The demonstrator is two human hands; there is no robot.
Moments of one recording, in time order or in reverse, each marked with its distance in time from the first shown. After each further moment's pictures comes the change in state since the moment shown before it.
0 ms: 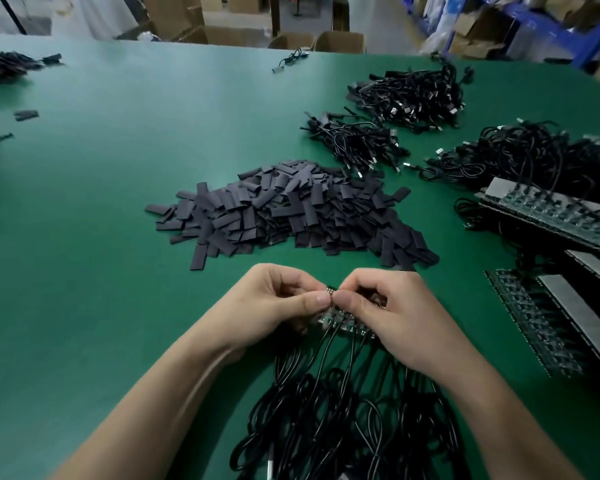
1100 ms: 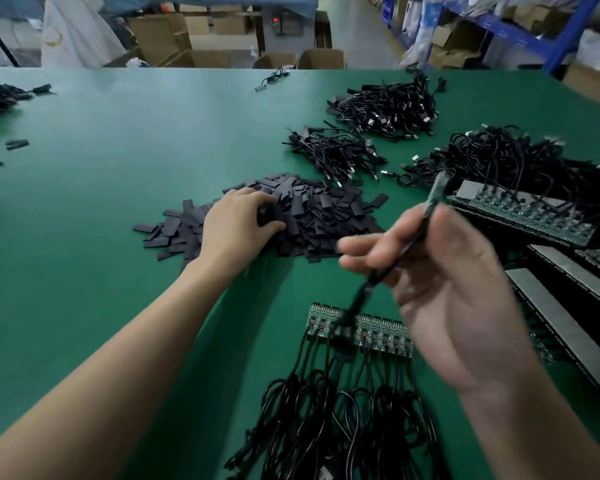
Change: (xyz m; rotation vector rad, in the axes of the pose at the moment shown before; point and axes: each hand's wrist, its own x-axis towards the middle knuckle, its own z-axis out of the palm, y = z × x) left_hand 0.094 0.025 -0.051 1.253 0.665 0.311; right_hand -0.022 -0.053 -0.036 1.093 0.141 -0.295
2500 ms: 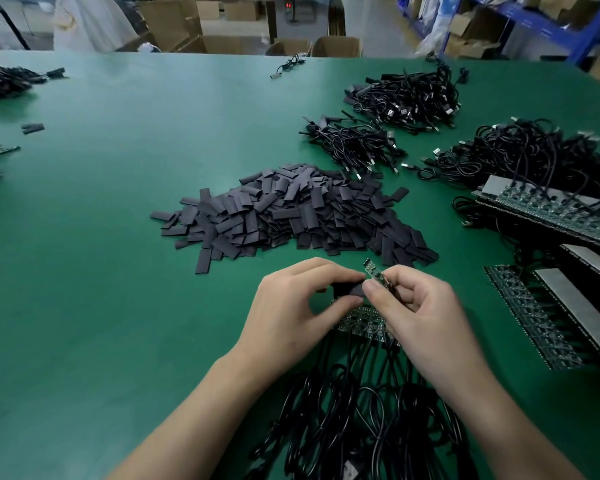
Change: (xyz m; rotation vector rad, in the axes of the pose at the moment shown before) left_hand -0.111 0.055 -0.011 -0.641 -0.007 0.246; right_hand -0.022 0.064 -0.033 -0.821 0.184 0.251
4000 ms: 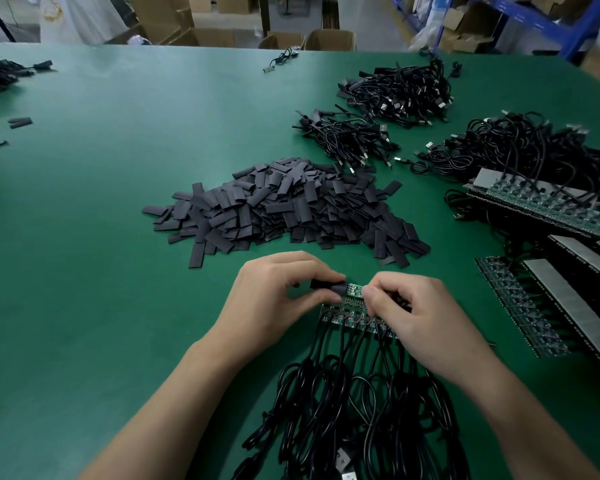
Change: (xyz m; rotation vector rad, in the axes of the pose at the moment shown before) left_hand 0.003 -0.009 -0.018 0.029 -0.122 0.011; right_hand -0.001 -0.004 -0.019 -0.313 -0.177 -0.052
